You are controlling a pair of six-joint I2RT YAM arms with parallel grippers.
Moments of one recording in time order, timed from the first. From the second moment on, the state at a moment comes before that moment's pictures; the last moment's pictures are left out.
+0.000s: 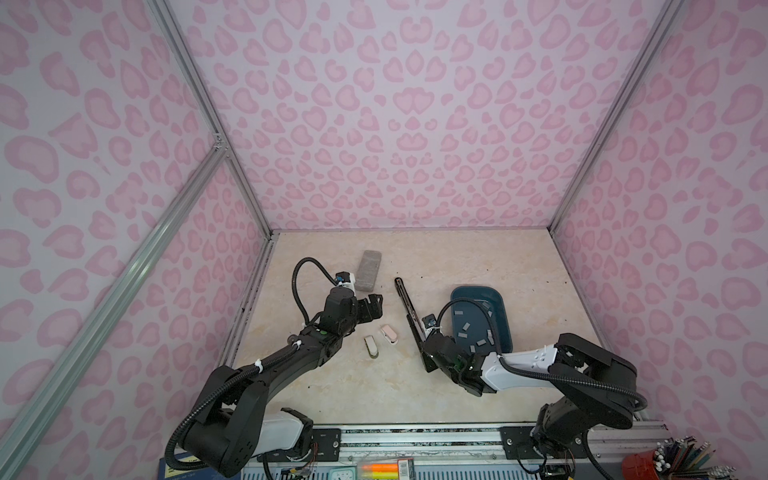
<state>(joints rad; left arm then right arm) -0.45 1.31 0.59 0.18 0.01 -0.58 1.01 1.62 0.58 0.26 0.42 0.43</state>
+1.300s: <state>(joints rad) -0.44 1.89 0.98 0.18 0.29 -0.78 0.90 1.64 0.54 0.41 0.20 0.64</state>
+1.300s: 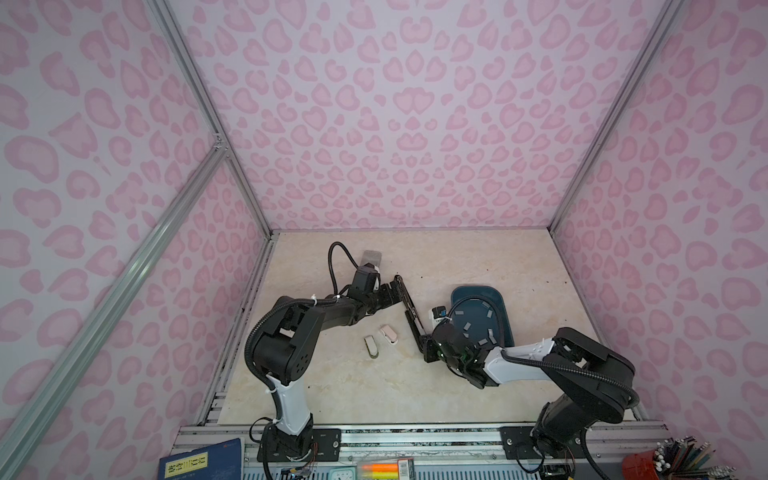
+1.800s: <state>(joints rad) -0.40 2.08 1.12 0.37 0.43 -0.94 0.91 1.63 0.54 0.41 0.20 0.63</state>
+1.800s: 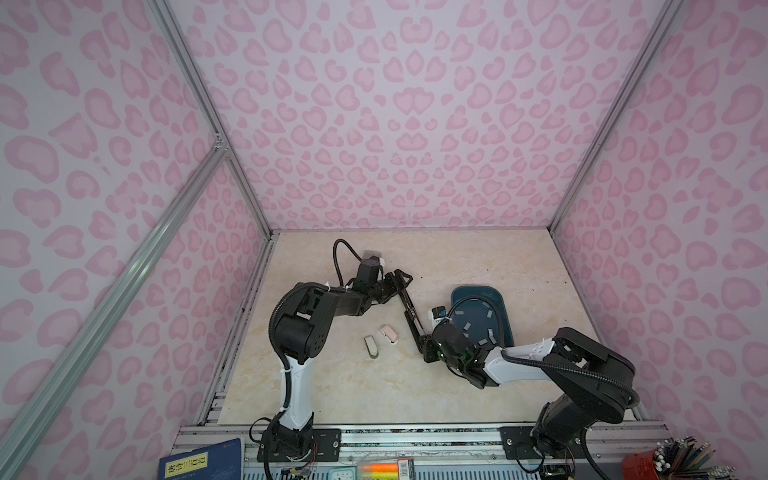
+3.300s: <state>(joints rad) -0.52 1.75 0.89 0.46 0.40 -0.60 1.05 1.67 0.47 0.54 0.42 0.43</state>
